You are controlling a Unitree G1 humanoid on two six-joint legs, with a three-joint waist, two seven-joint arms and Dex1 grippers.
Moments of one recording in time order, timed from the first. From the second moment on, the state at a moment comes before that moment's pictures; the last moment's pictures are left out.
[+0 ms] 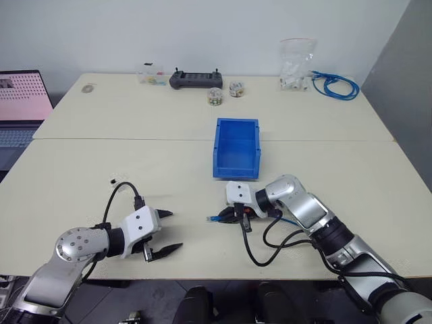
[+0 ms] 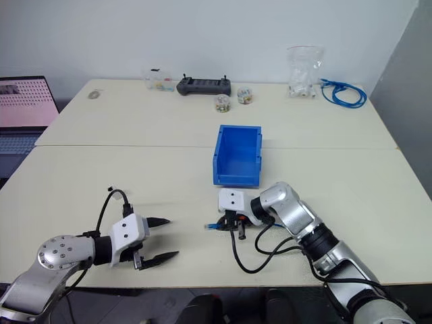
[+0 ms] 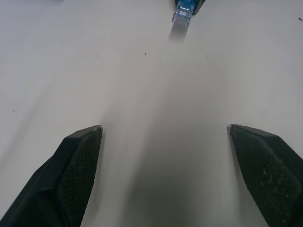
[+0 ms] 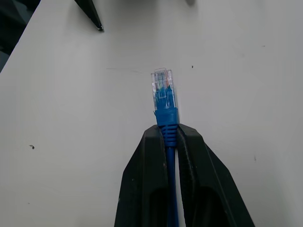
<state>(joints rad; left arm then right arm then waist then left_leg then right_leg) 0.10 0.86 0.03 -0.23 -0.21 0.15 -0.97 -0.70 -0.31 0.53 0.22 -0.05 0.36 1.20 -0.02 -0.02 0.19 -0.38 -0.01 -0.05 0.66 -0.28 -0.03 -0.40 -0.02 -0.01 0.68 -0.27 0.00</state>
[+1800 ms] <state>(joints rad) -0.40 0.66 -0.32 0.10 -0.08 0.04 -1.20 -0.13 -0.63 -0.02 -0.69 0.61 0.90 0.90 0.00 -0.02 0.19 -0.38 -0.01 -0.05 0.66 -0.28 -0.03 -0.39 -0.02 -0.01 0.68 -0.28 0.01</state>
